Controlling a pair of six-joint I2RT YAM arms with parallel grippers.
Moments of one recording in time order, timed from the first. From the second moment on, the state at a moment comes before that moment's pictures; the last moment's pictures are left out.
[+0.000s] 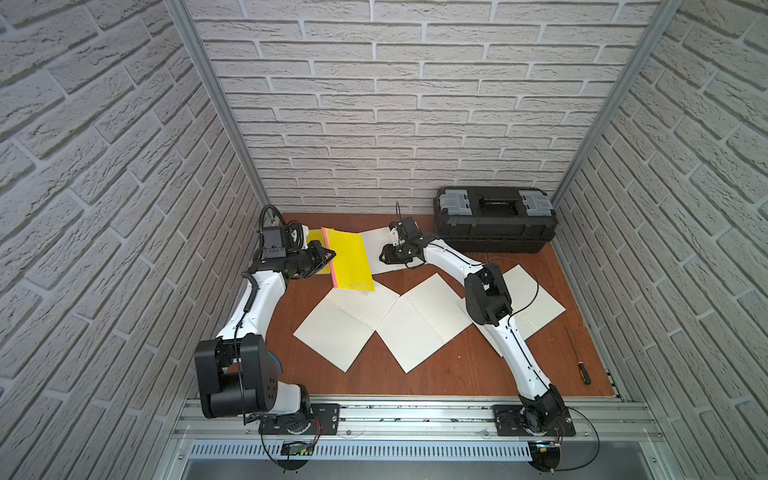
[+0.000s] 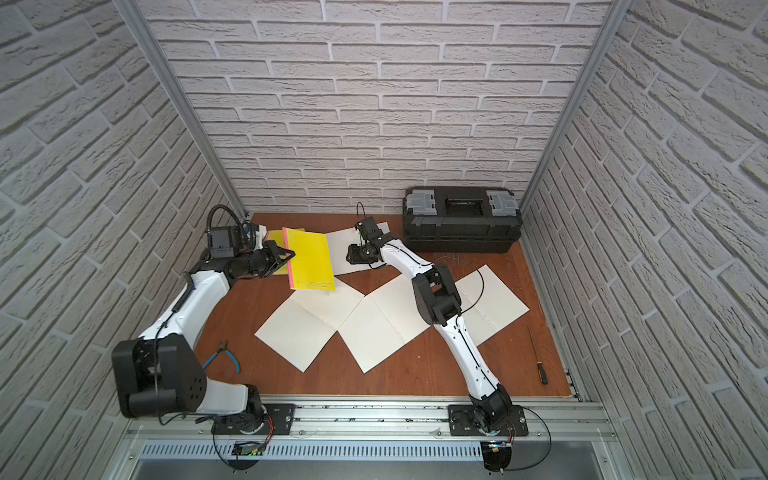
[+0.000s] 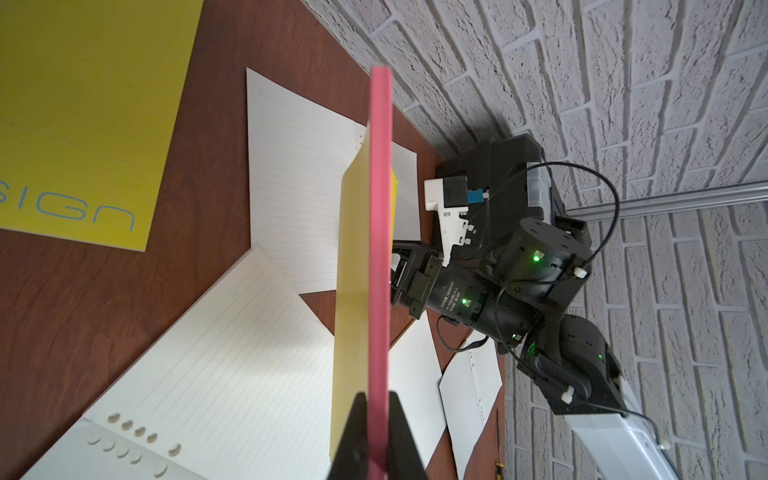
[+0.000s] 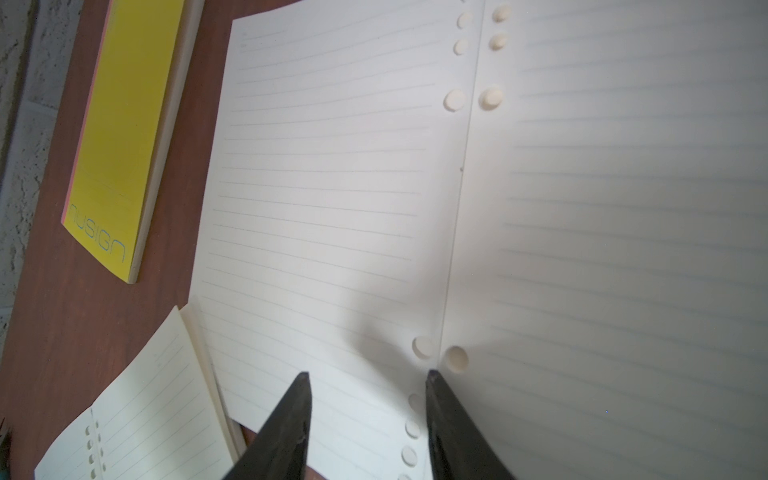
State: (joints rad) left arm 0.09 1.41 1.08 -0.42 0.66 -0.59; right arm 0.52 2.60 2.27 -0.60 -0.25 0.38
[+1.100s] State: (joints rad) left arm 0.09 1.40 1.05 -0.40 0.67 -0.60; right arm 0.58 2.44 2.02 -0.59 -0.11 0.31
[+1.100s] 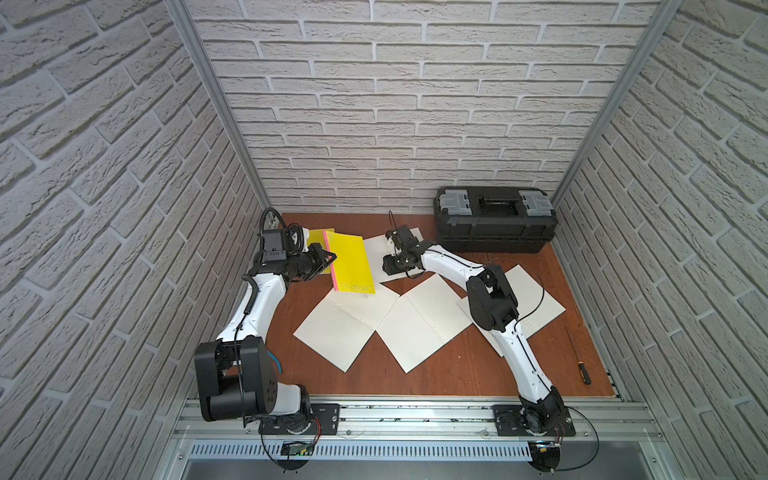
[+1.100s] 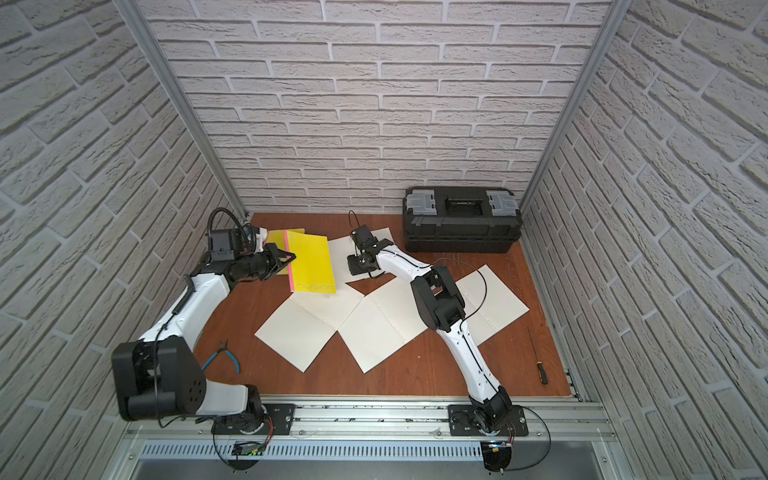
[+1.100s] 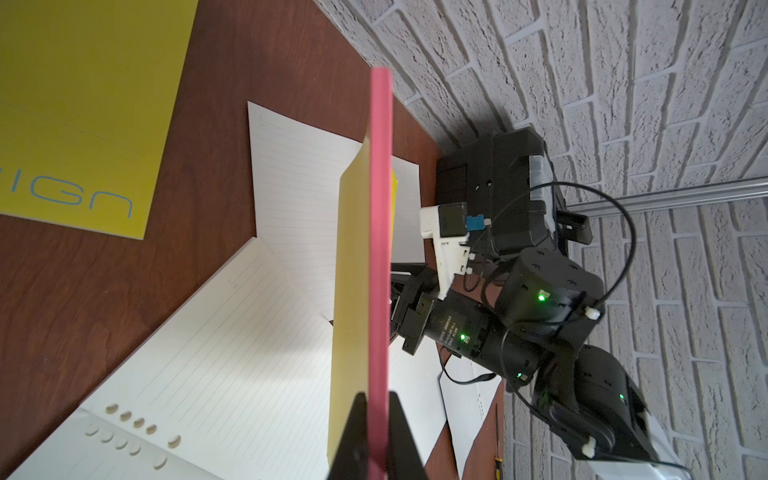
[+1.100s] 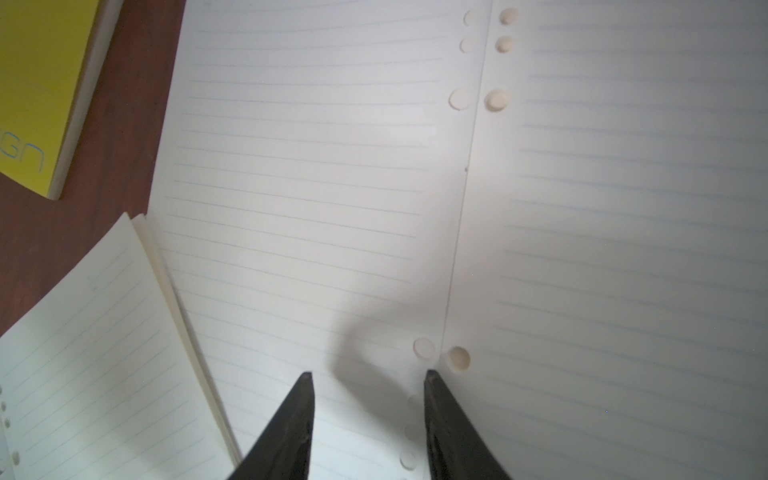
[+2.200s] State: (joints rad) left arm 0.09 1.78 1.22 0.00 0.78 -0.81; right arm 0.62 2.12 1.44 -0.33 -0.11 0.42
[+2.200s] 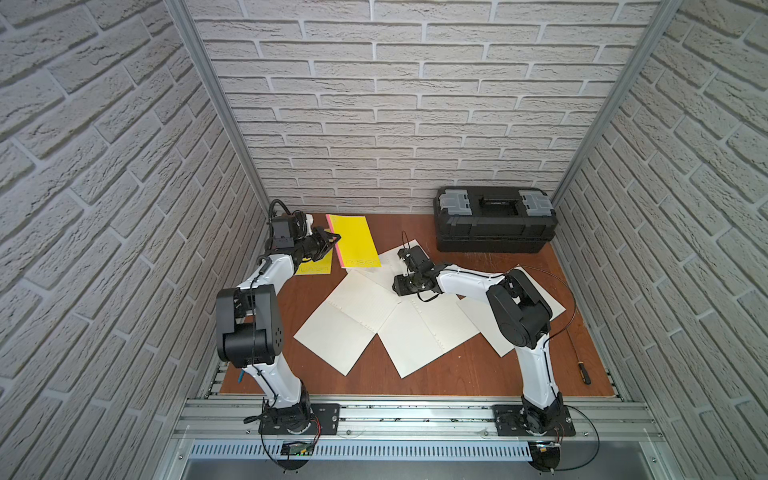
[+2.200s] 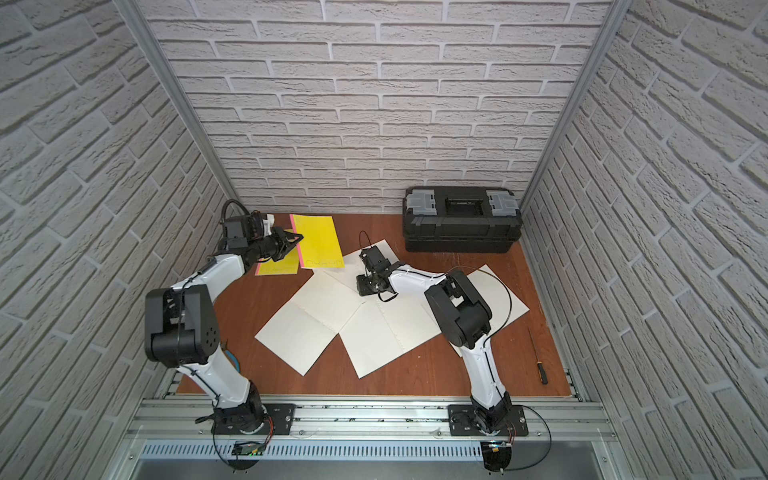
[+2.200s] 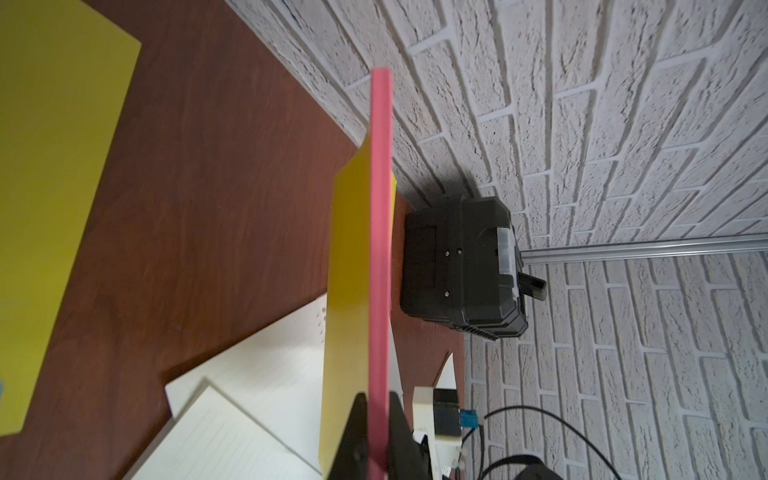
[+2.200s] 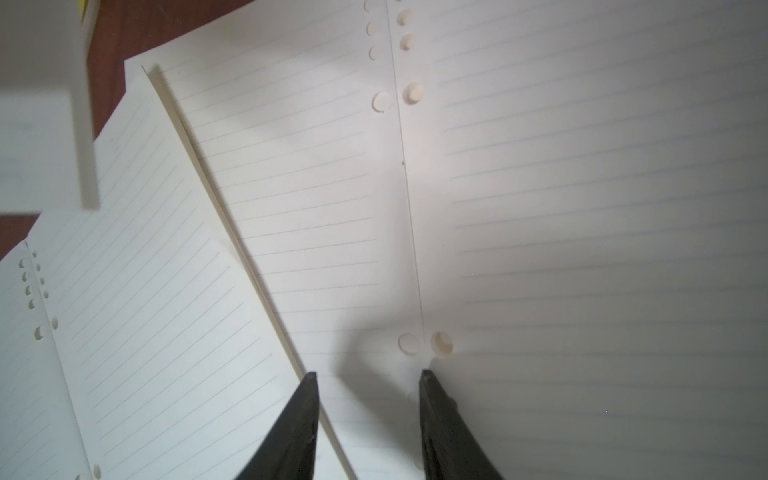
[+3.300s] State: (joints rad) left arm 0.09 2.42 1.95 -0.25 0.95 -0.63; right arm 0.63 1.99 1.25 -0.28 -0.11 0.46
